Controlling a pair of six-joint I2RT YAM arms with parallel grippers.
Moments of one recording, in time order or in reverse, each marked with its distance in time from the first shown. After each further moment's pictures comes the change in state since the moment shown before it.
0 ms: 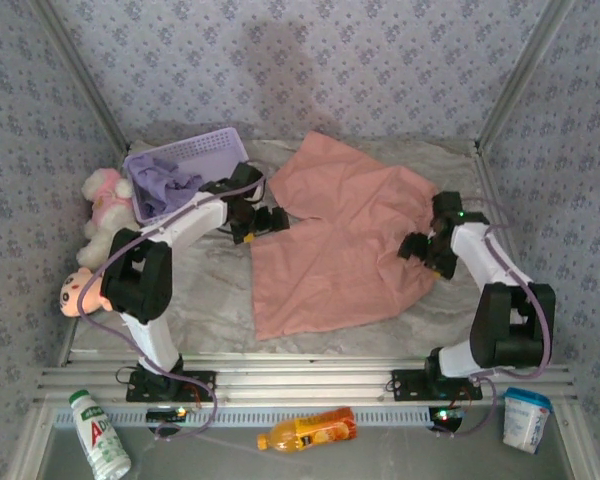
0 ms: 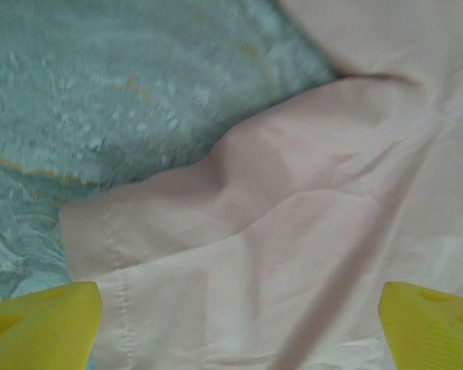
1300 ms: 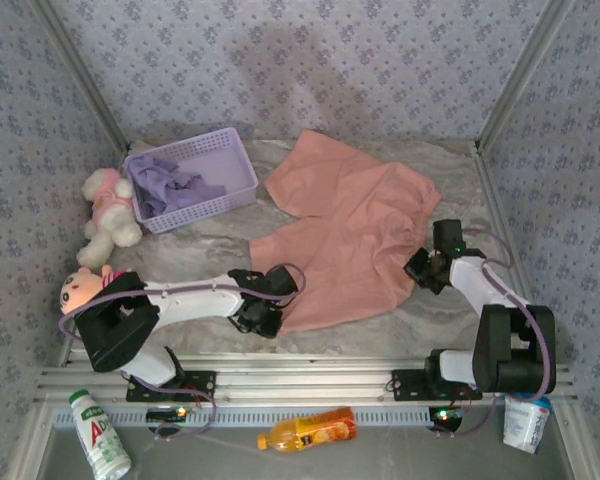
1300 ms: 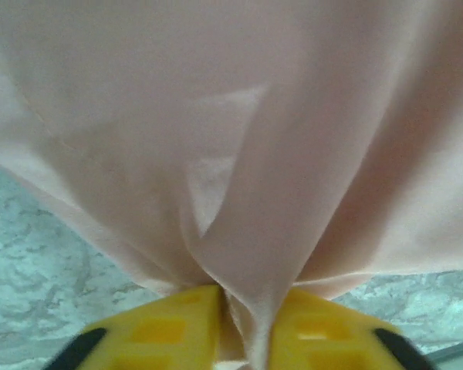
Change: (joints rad) left arm -0.542 -0.285 -0.560 0.007 -0.198 -0.003; right arm -0.014 -0.132 -0.295 0.359 -0.090 0.261
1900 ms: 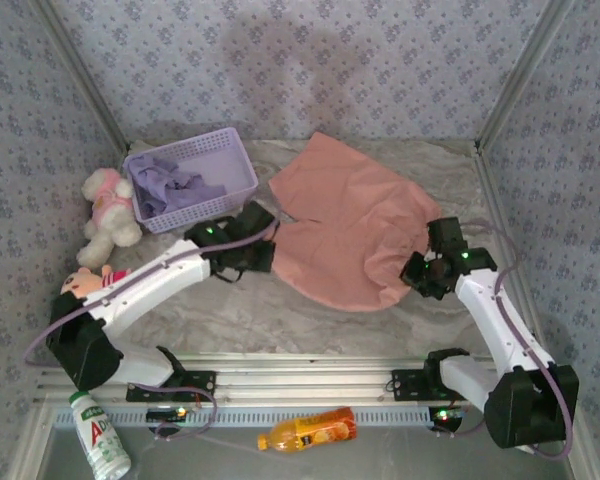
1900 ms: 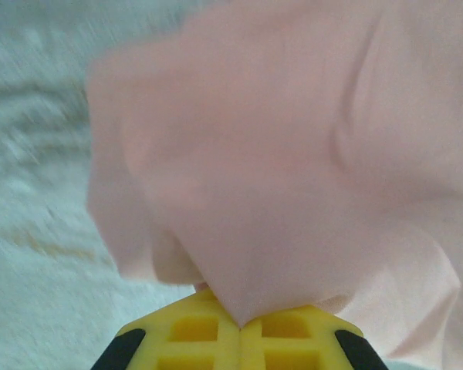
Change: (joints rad) left arm 0.244 -0.156 0.421 -0.165 -0.212 0.103; right arm 0.123 -0.238 0.172 -0.396 -0.019 -0.024
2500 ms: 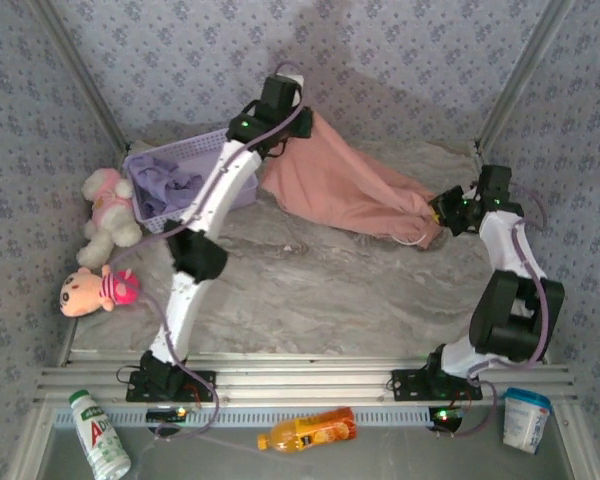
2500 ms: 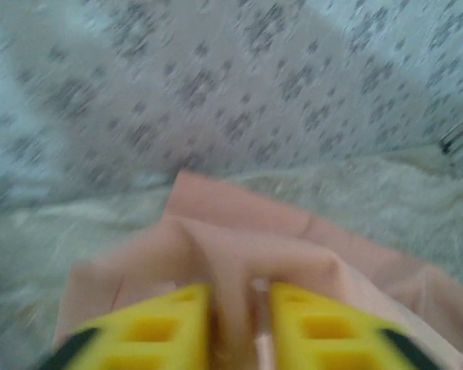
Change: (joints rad) left arm 0.233 1.147 1.698 0.022 0.131 0.206; right arm -0.375 0.495 0.307 0.467 -0.302 0.181
